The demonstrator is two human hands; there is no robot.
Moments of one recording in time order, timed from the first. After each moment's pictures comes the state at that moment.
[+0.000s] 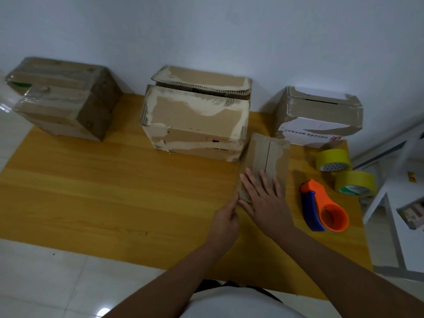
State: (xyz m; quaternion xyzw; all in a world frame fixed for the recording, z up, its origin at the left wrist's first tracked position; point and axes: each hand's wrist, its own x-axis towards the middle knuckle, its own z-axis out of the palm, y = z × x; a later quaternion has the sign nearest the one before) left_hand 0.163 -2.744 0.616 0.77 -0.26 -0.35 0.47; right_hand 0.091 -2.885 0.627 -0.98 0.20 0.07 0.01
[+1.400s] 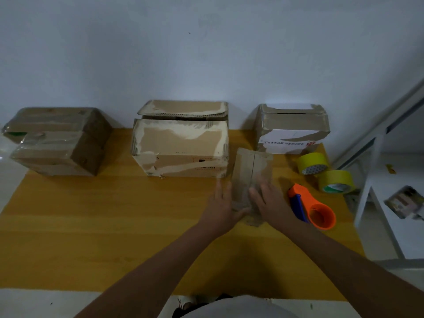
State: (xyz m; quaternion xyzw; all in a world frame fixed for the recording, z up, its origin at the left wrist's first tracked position) left_hand 0.207 -2.782 0.654 0.82 -0.48 -0.28 0.15; right_hand 0.085 -2.909 0.672 -0.85 0.36 -0.01 0.38
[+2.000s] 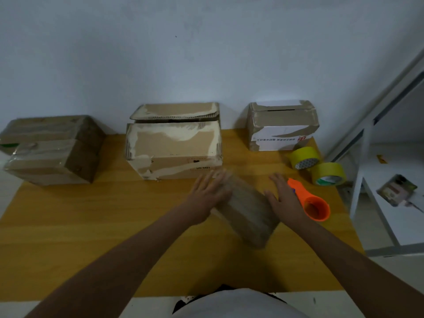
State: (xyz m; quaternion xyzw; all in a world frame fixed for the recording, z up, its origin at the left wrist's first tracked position) left_hand 0.264 -2.769 0.665 0.71 -0.69 -0.13 -0.02; right_hand 0.049 -2.922 0.671 -0.83 0.43 -0.06 0.36
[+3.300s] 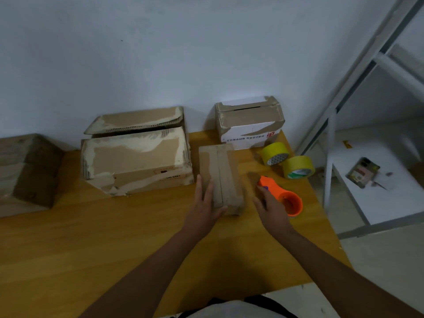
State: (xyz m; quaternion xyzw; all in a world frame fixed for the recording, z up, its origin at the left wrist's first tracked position) left_hand 0.196 -2.820 0.625 0.79 -0.52 -0.24 0.23; right_hand 0.009 -2.931 0.635 -0.76 0.50 -0.13 0.40
